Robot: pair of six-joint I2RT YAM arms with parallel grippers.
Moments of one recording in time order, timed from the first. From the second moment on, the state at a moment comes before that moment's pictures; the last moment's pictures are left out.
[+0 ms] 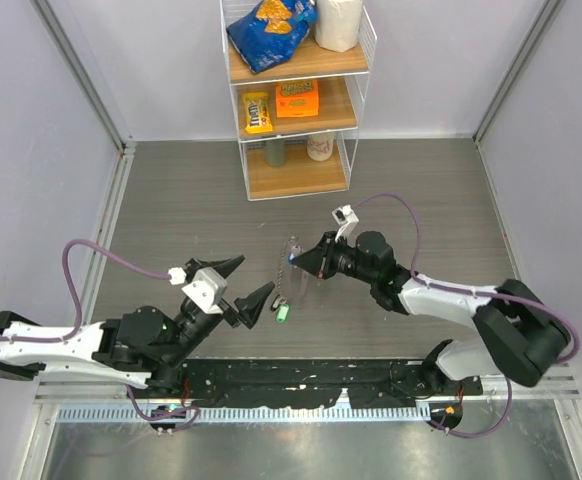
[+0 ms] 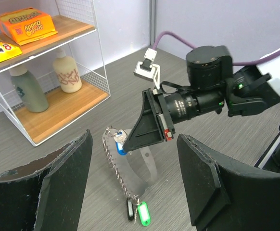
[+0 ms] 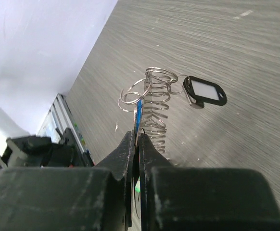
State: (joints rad) left arm -1.62 0.56 0.68 0.06 -0.86 0.16; right arm 0.74 1.30 0.53 0.58 -0.29 0.67
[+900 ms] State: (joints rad) left arm -1.62 0.59 0.66 0.06 -0.88 0.15; right arm 0.57 1.53 0.51 0.61 -0.24 0.82
